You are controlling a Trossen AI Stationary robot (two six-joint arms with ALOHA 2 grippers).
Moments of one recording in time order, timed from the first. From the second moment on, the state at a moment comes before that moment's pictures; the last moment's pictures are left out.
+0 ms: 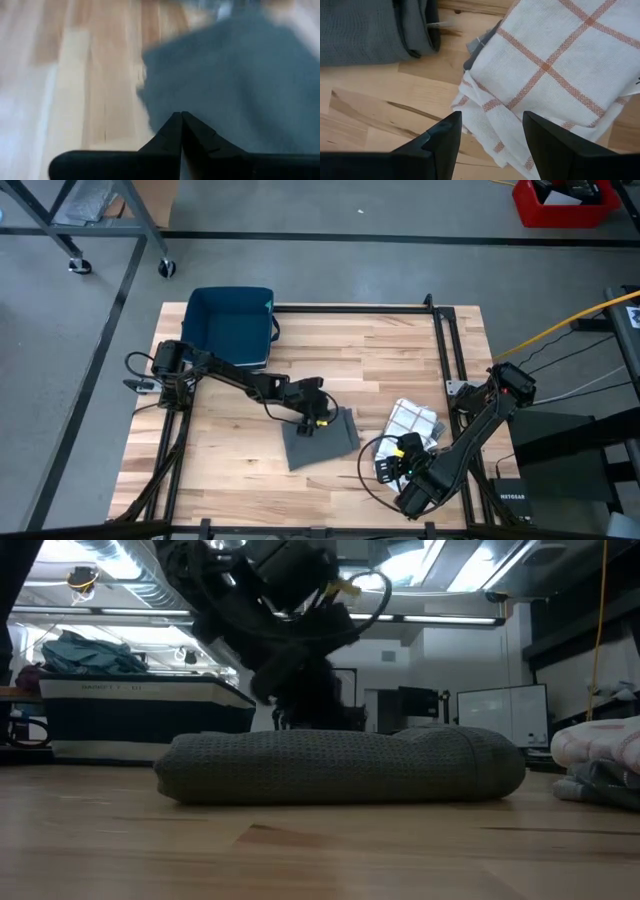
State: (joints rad) left arm -0.05 1.86 1.01 0.17 0.01 0.16; right arm 0.85 1.75 1.36 -1.20 0.32 2.25
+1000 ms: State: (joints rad) left arm -0.03 1.91 1.02 -0.12 -0.26 -0.26; right arm 0.85 1.75 1.36 -1.18 0.32 2.22
